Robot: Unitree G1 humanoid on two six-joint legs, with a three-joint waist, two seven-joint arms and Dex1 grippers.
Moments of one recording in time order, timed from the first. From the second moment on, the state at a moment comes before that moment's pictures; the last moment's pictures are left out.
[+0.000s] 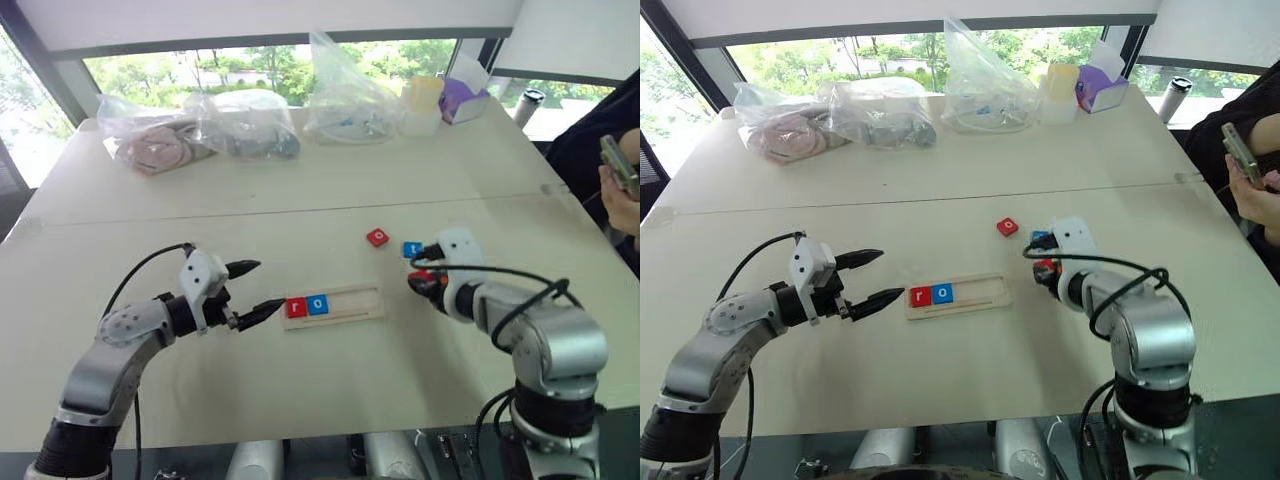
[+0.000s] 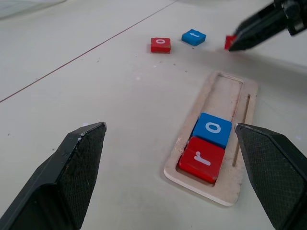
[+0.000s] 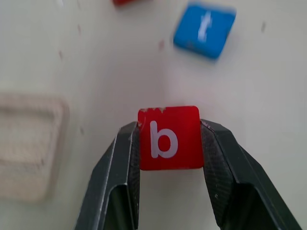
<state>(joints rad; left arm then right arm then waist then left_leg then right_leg) -0.07 0.60 0.04 -0.31 -0.44 0.36 -0.86 -0.31 -0.32 -0.14 -0.64 0.19 1.61 0.26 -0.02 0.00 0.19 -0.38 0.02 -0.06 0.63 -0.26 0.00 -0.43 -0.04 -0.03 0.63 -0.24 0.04</state>
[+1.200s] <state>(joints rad) 0.00 0.69 0.09 -0.42 -0.49 0.43 -0.88 -0.40 -0.94 0.20 0.10 0.18 0.16 1.29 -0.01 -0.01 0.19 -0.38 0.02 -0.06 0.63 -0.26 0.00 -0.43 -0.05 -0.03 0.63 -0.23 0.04</state>
